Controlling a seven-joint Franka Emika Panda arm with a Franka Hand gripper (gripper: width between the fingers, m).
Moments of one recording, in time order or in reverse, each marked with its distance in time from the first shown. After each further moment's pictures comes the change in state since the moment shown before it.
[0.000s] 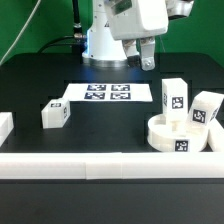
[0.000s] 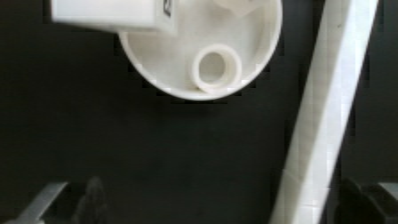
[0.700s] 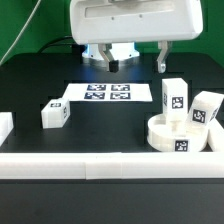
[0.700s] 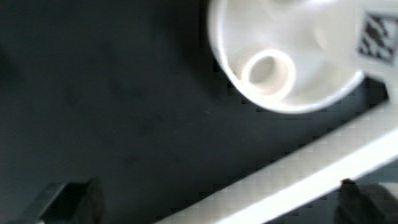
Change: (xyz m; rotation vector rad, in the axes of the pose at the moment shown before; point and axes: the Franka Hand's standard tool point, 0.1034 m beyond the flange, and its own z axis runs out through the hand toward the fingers) arm 0.005 -0.001 0.006 -0.124 0.029 -0.818
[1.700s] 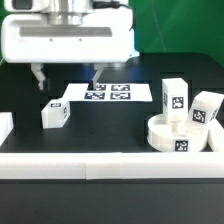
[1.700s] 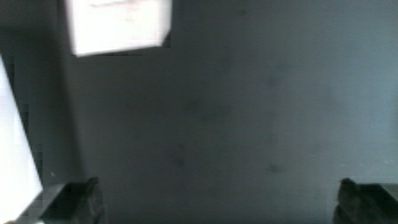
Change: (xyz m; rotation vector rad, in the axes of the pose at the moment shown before) arm 0.020 0.110 0.026 -0.070 0.044 -0.428
